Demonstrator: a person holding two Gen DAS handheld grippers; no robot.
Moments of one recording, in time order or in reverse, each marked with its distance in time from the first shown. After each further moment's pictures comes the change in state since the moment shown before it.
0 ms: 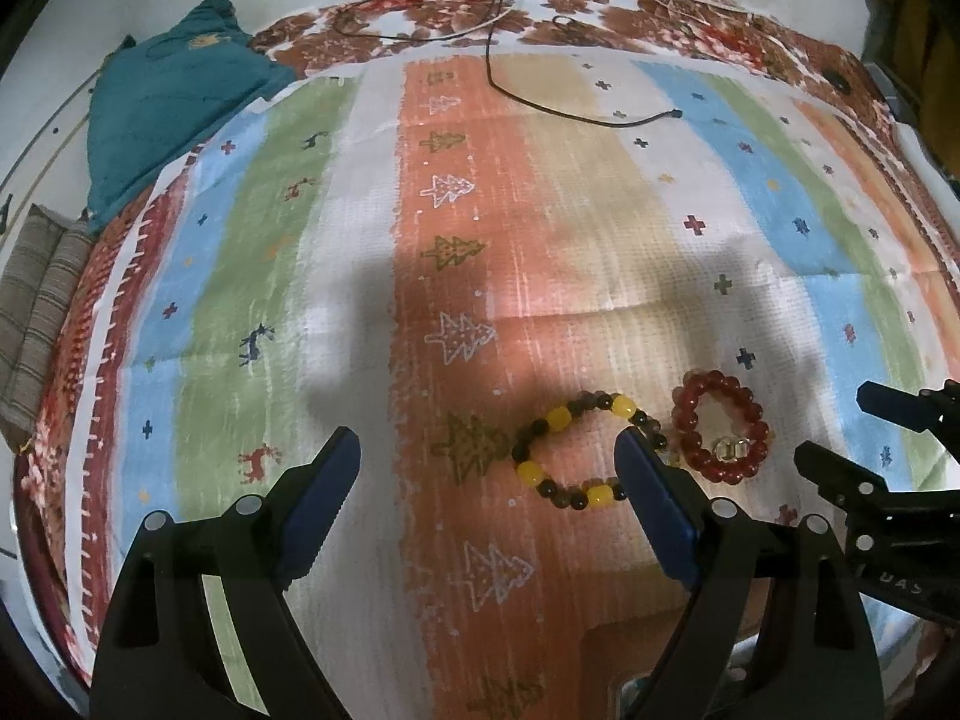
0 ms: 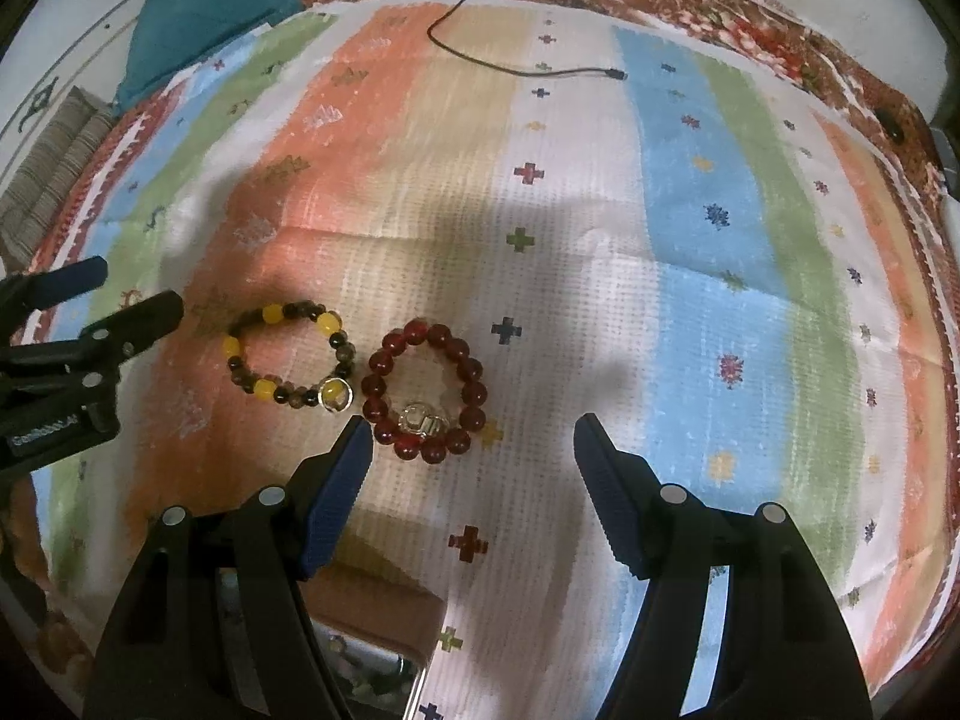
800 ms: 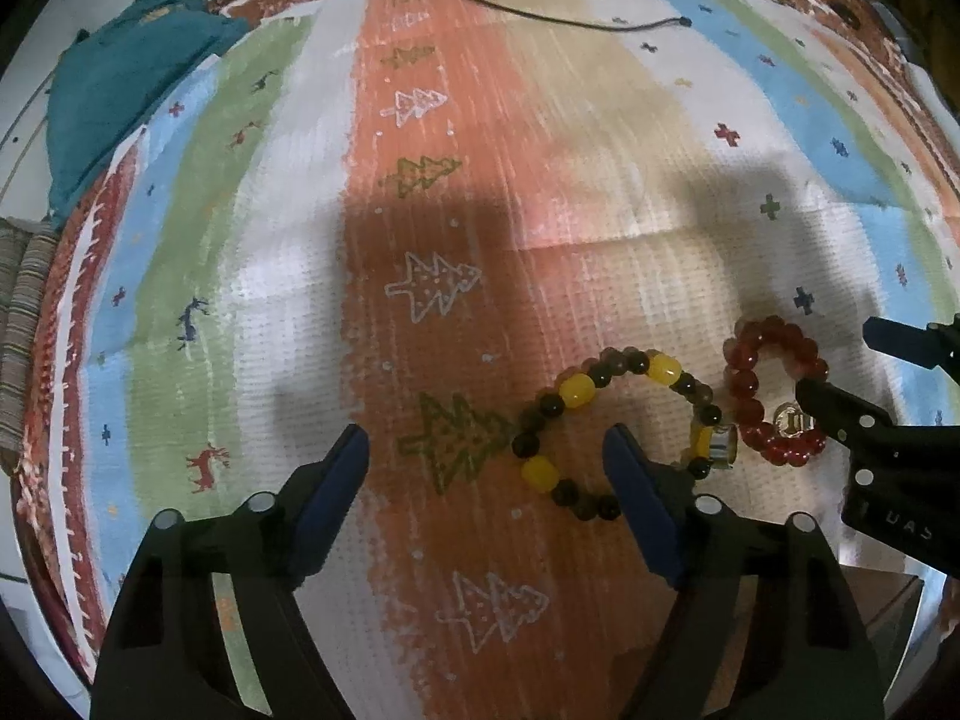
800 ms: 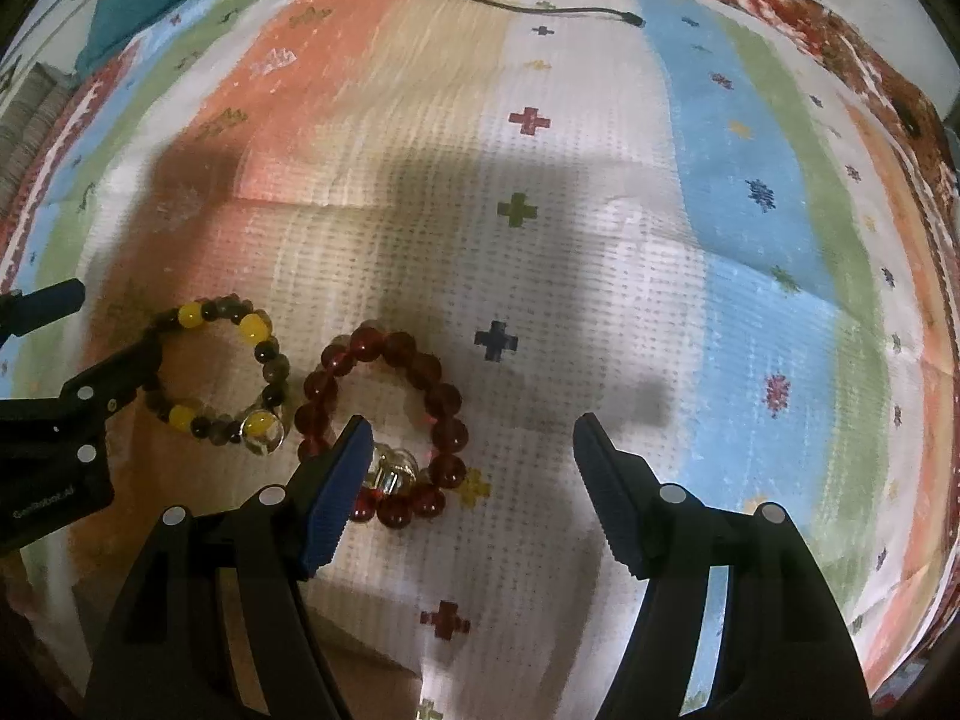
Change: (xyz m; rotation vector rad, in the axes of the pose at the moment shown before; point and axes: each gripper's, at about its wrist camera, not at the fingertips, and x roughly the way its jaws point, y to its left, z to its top) left arm 0.060 -0.009 -0.003 0.069 0.148 0.009; right arm 0.058 -0.002 0.022 -0.006 0.093 -0.040
